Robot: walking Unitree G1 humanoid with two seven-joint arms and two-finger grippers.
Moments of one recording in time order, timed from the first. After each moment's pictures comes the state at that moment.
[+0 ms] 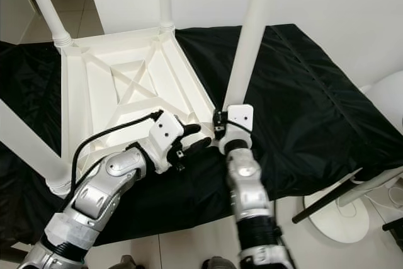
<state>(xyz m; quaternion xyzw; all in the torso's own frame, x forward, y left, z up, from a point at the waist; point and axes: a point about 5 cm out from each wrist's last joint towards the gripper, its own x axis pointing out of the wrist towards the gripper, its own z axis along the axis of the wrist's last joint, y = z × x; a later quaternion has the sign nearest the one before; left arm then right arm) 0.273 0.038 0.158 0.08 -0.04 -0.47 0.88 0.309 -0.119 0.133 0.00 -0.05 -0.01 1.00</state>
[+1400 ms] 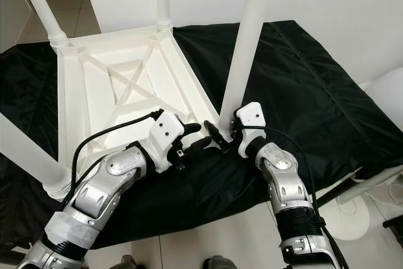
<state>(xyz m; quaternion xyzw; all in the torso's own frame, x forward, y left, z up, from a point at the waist) 0.274 0.037 0.160 0.09 -0.04 -0.47 0.88 0.318 -0.157 0.142 -0.10 -0.04 0.31 0.94</state>
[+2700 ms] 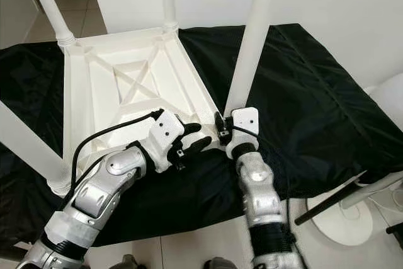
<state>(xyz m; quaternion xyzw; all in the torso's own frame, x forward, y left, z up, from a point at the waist) 0.273 0.038 0.159 0.09 -0.04 -0.47 0.88 0.301 -0.134 0.132 -0.02 -0.05 0.02 1.00</state>
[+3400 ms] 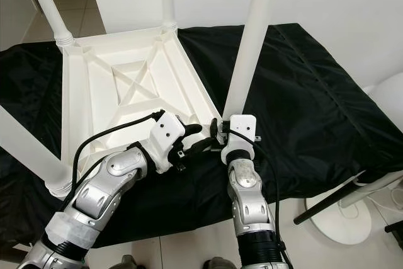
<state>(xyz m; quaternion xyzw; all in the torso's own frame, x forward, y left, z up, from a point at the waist) 0.273 0.036 0.158 0.09 -0.04 -0.47 0.88 0.294 -0.132 0.126 -0.01 -0.03 0.01 1.00</state>
